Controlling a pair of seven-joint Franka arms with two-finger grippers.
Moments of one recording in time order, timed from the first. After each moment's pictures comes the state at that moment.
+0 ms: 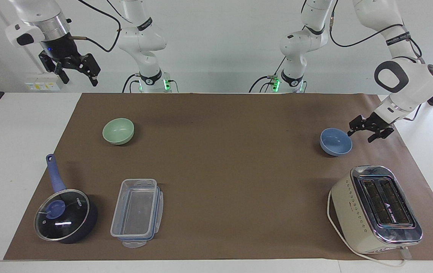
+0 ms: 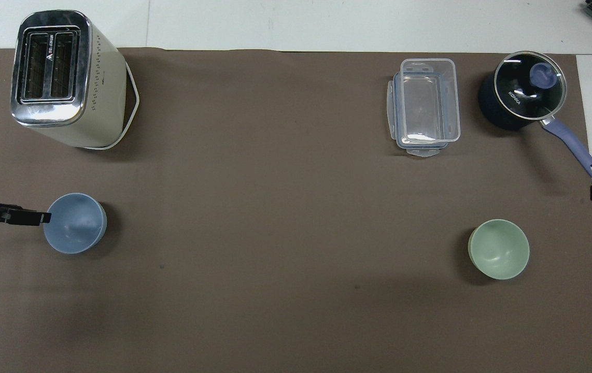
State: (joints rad) left arm 0.32 0.06 -0.03 -2.16 -0.26 2.14 0.70; right arm -0.01 -0.11 -0.09 -1.59 -0.02 1.49 0.03
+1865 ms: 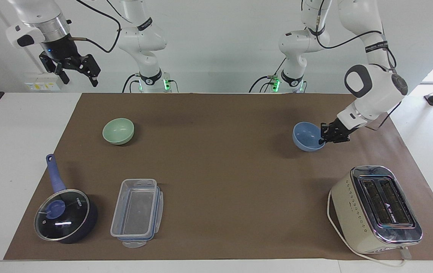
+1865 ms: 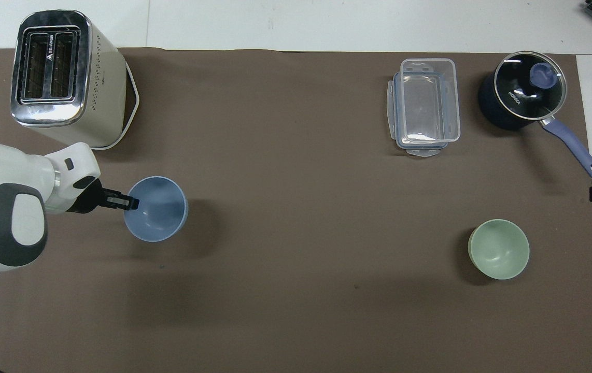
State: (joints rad) left arm -0.06 0.04 -0.07 -2.15 -0.36 2.15 0.35; right arm -0.01 -0.11 -0.09 -1.59 -0.02 1.49 0.03
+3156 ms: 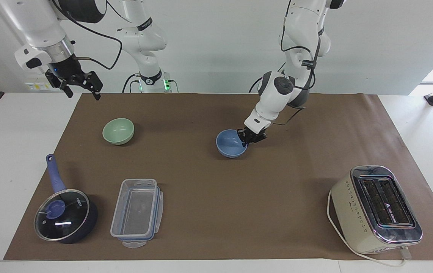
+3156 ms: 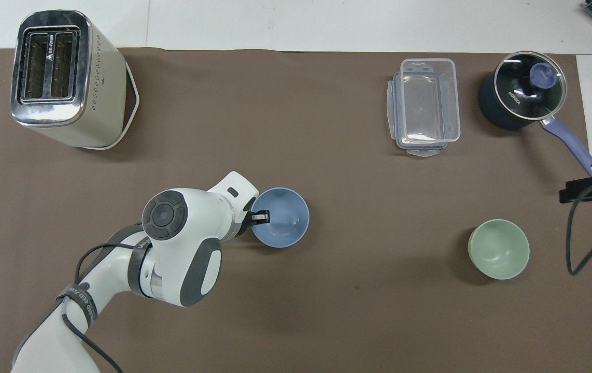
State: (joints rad) left arm -0.52 0.19 -0.07 -2.19 -0.36 2.54 -0.32; right arm -0.04 -0.12 -0.10 -1.84 -0.02 1.71 -0.04
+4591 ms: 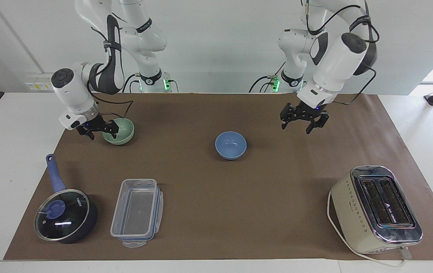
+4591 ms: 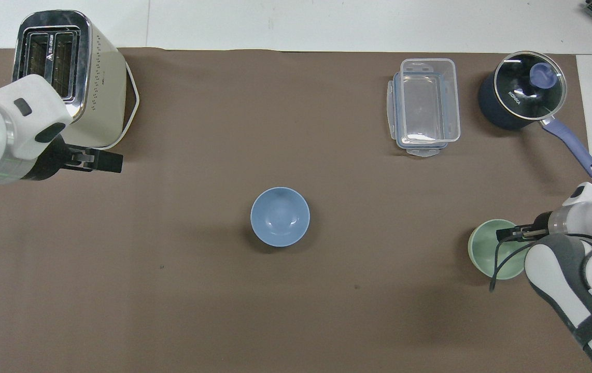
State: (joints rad) left arm -0.16 -0.04 -0.03 -1.75 -0.03 1.83 0.01; right arm -0.14 -0.01 -0.10 -2.39 -0.02 2.34 -0.31
